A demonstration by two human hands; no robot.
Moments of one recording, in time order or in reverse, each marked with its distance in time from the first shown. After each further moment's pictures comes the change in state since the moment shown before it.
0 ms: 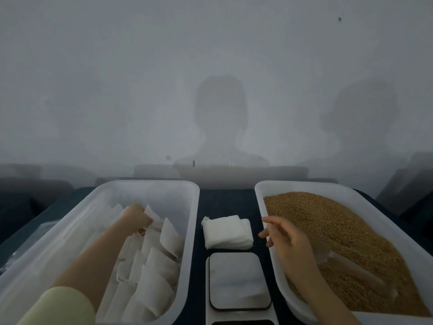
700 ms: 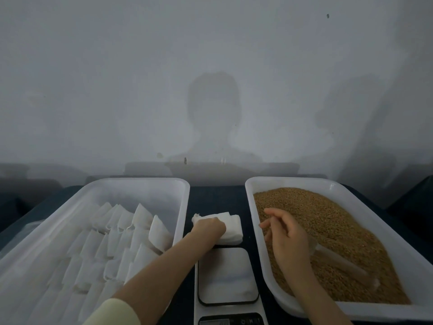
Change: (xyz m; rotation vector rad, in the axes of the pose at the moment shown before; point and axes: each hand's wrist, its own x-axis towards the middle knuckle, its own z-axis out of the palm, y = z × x) left_hand -0.070 0.149 0.119 0.955 -0.401 0.461; right_hand 0.002 0.000 -0.006 0.022 0.206 0.051
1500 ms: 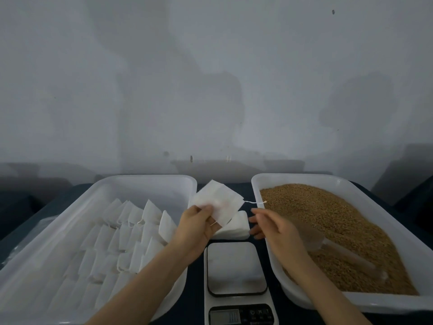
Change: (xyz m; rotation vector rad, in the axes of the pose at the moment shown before) left_hand -0.088 -0.025 0.030 -2.388 0.434 0.367; right_hand -0.004 -0.006 0.010 -0.026 -0.323 0.057
